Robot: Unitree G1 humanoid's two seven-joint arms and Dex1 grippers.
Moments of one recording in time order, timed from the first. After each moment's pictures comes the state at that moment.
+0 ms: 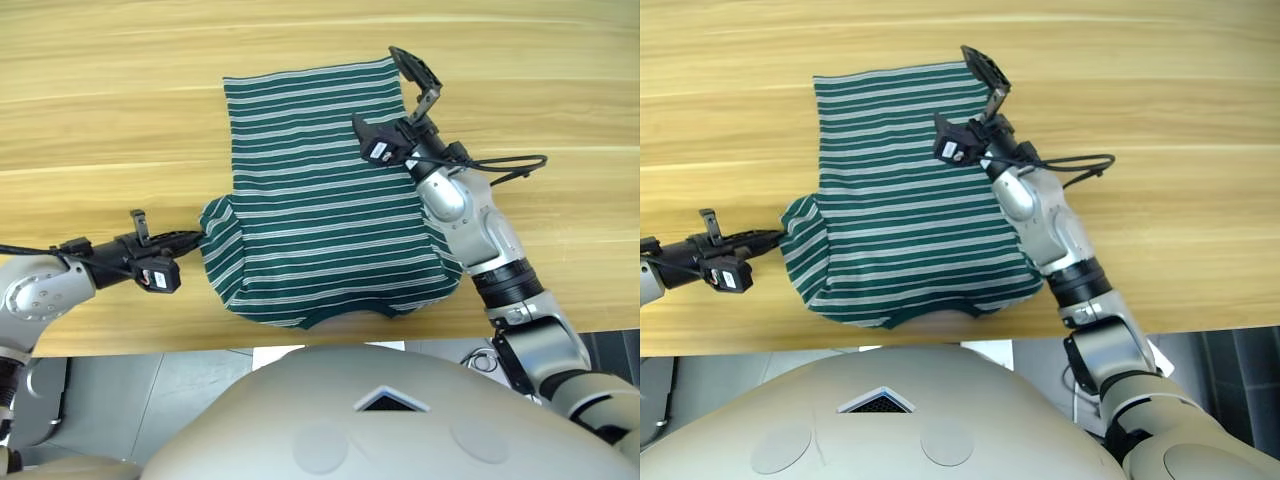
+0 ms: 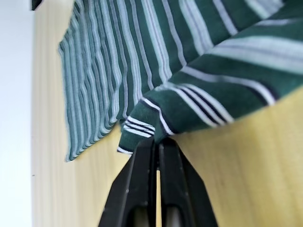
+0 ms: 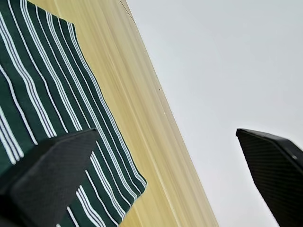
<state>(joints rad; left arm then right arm) 0.36 1.09 0.00 0.09 0.26 -0.85 -0.59 -0.24 -0.33 0.39 0.11 -0.69 -0.16 0.05</state>
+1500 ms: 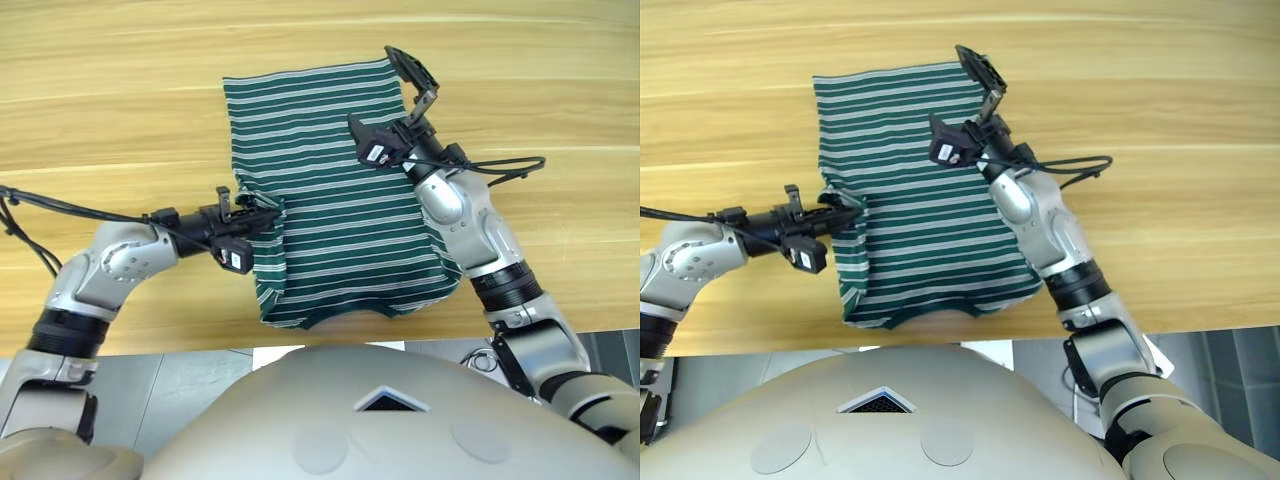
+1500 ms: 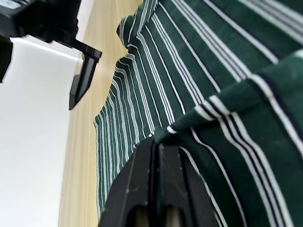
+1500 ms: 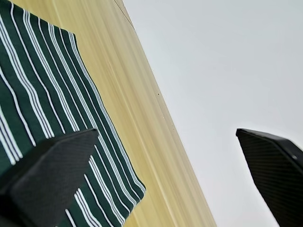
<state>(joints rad) 0.04 0.83 -0.26 0.03 0.38 -0.75 -0.63 -0.23 -0.33 0.40 0.07 -0.69 -0.15 0.05</state>
